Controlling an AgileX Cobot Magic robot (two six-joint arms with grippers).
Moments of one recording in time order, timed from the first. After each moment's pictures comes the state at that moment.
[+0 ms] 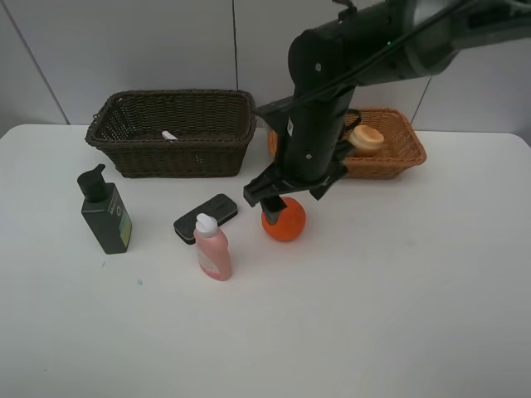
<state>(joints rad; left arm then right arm) -0.03 0.00 -0.51 0.01 1.06 -0.02 0.71 1.98 -1.40 -0.14 0.93 0.17</state>
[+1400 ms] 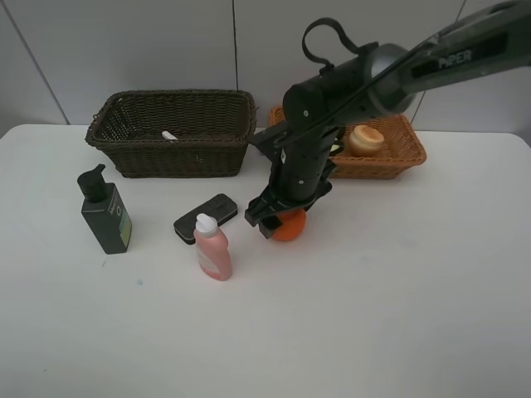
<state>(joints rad) -0.03 0.00 -0.51 0.01 1.06 -0.02 0.68 2.12 -1.40 -0.14 0.75 0.04</state>
